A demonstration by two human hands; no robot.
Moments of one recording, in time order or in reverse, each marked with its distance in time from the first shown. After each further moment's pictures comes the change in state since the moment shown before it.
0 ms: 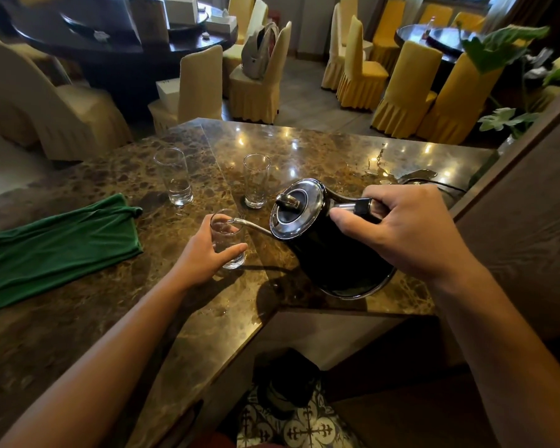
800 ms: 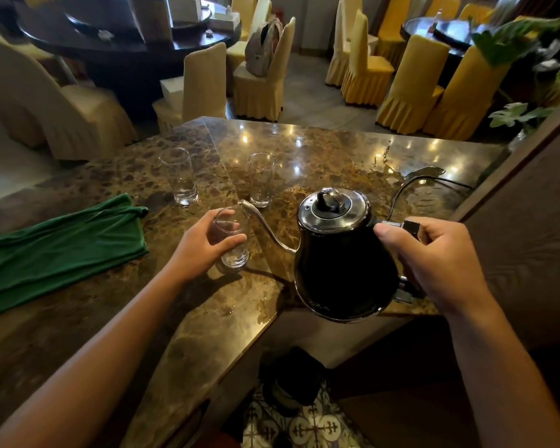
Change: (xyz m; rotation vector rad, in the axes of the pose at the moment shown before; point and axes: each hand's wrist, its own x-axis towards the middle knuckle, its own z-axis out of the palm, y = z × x) left_hand 0.002 -0.004 -0.021 -0.151 -0.034 0.020; right_hand -0.042 0.022 0.012 0.525 0.122 0.368
